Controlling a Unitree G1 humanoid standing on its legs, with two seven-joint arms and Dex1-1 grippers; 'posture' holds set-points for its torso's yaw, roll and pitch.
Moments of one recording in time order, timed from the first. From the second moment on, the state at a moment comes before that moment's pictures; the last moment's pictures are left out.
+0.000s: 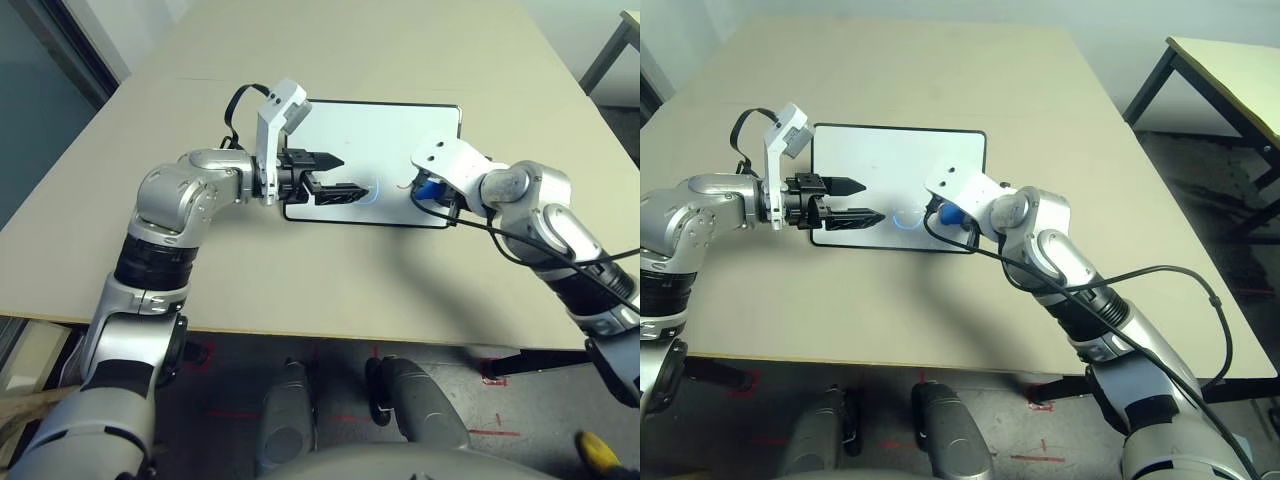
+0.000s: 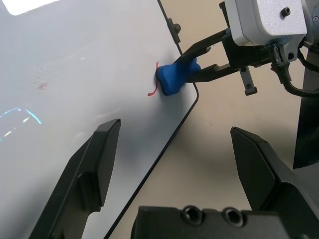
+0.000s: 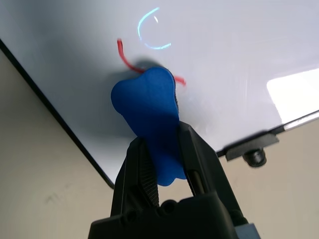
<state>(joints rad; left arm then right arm) -0.79 0.58 -0.13 -0.04 -0.51 0.96 -0.89 -0.82 -0.59 0.54 -0.08 -0.54 0.80 1.05</state>
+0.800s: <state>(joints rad) -0.78 0.57 -0.13 -0.04 -0.51 0.96 -0.89 -0.84 -0.51 0.54 -0.06 -0.57 0.78 1.02</state>
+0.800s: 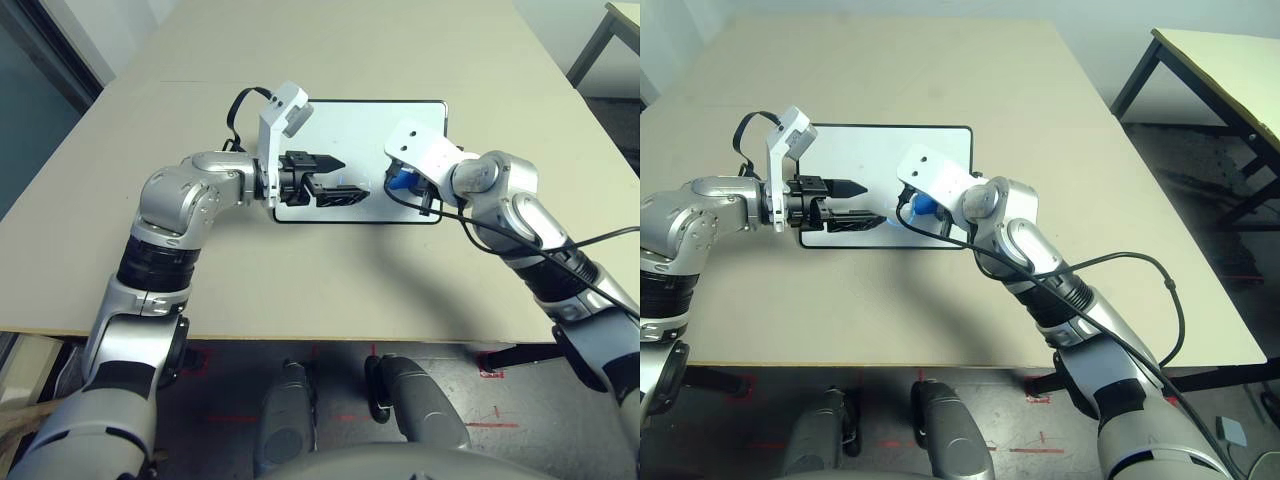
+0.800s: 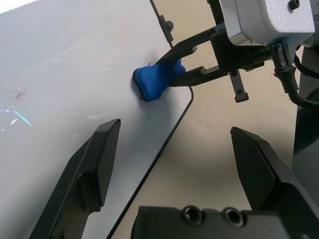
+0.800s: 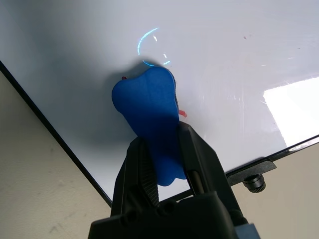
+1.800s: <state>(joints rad) -0.78 0.57 -0.13 -0.04 -0.51 0.96 -0.88 -0.84 -0.65 0.51 -0.01 -0.55 0.69 1.03</state>
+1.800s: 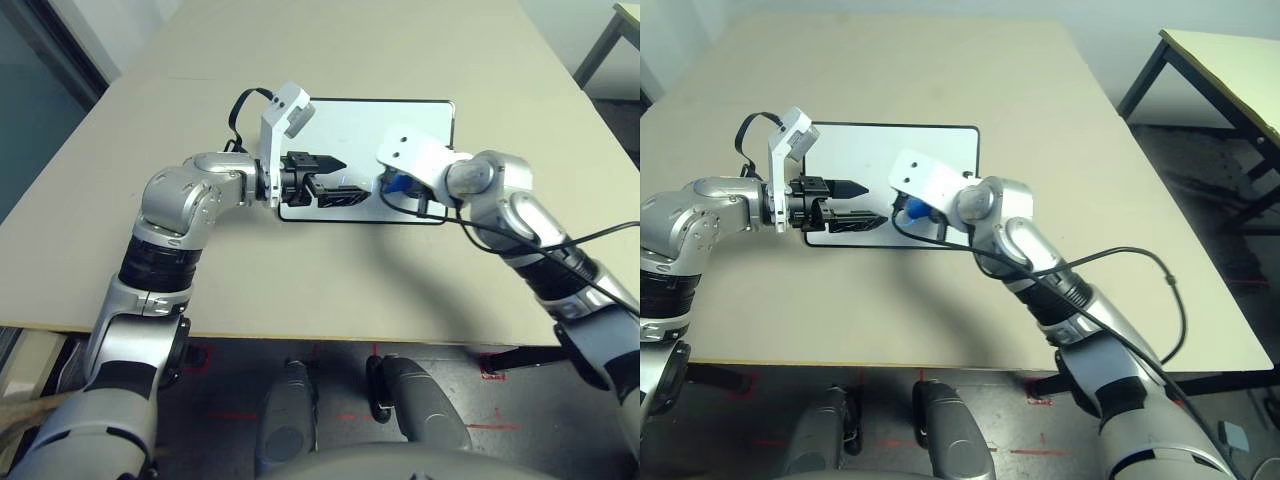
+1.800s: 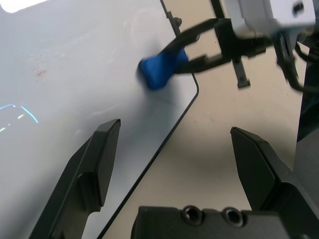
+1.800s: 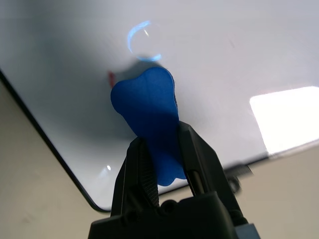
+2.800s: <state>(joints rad) -0.79 0.57 -0.14 -0.02 -0.50 0.95 -0.90 -0.83 -0.52 0.53 -0.01 -0.61 0.71 1.03</state>
